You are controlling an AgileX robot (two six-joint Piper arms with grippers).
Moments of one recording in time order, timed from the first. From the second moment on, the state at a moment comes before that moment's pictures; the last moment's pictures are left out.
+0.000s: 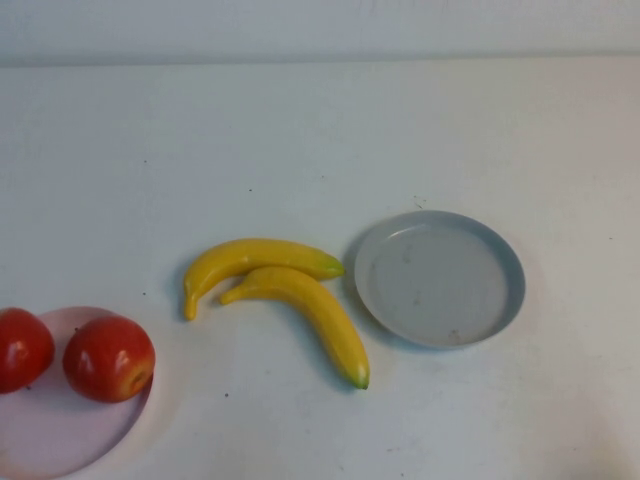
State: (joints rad) right arm 0.03 -0.01 0.02 0.12 0.35 -0.11; left arm -0.08 -0.01 0.02 -0.01 0.22 0.02
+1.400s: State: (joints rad) right arm 0.03 -0.01 0.02 0.26 0.18 -0.11; left arm -0.08 -0.01 0.03 -0.01 0.38 0.02
